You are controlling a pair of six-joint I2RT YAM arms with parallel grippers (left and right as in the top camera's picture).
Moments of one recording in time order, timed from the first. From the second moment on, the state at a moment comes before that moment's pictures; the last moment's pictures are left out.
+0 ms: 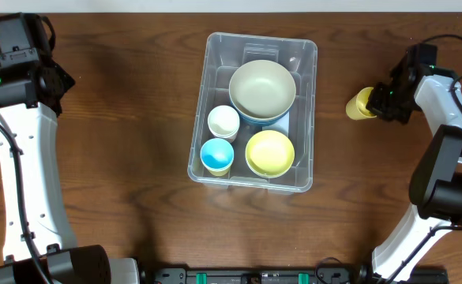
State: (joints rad) left arm 0.23 1.57 1.70 -1.15 -0.53 -0.51; right arm -0.23 2.03 1.49 -0.84 -0.16 0.26
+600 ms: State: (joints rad) left arm 0.23 1.57 1.70 -1.15 -0.53 -0.51; right arm 0.15 1.49 1.71 -1.03 -0.16 0.26
